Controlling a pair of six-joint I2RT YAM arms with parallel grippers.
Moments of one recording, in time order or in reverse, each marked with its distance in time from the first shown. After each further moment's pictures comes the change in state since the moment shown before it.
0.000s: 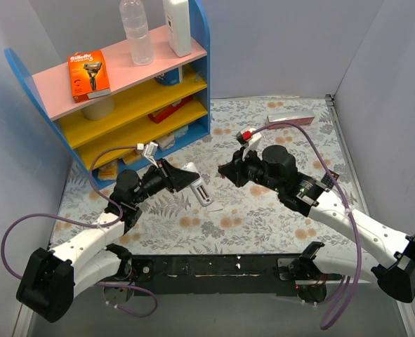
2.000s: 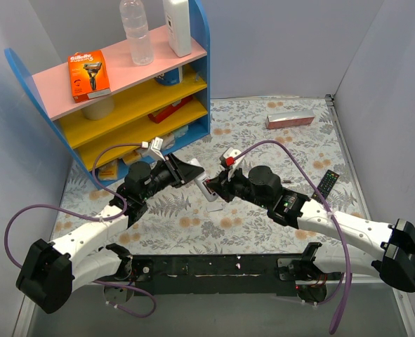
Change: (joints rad) left arm -0.111 0.078 0.134 -0.211 -0.239 -0.100; right arm 0.181 0.027 -0.203 0.318 0.078 -0.140
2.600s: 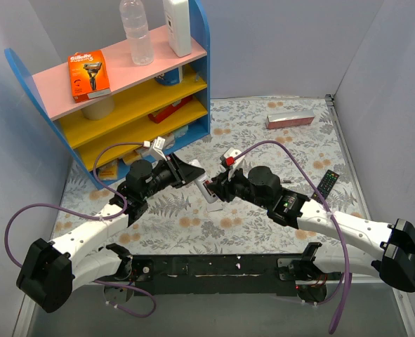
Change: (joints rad) left arm 0.000 0.008 0.020 -0.044 0.011 0.018; right arm 0.006 0.002 -0.006 0.000 0.012 0.007
